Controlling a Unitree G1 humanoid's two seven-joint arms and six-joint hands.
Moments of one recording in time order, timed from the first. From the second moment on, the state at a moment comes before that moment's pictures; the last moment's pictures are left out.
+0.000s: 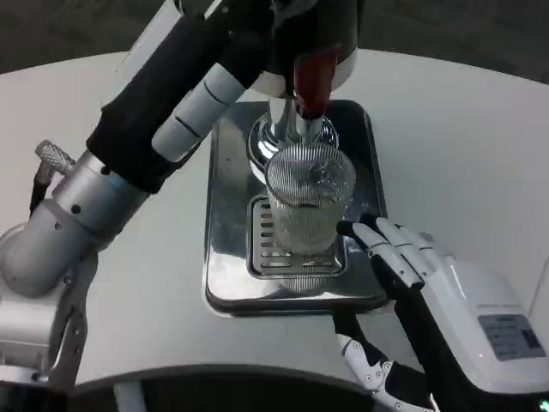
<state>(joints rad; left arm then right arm) -0.68 0.39 0.02 0.17 -0.30 -0.50 -0.56 0.28 -0.12 0.23 -0.70 -1.06 -0.03 0.07</state>
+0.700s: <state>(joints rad) -0.82 0.33 0.02 0.35 -0.33 -0.32 -0.73 0.34 -0.12 0.23 -0.72 -1.06 -0.01 0.07</state>
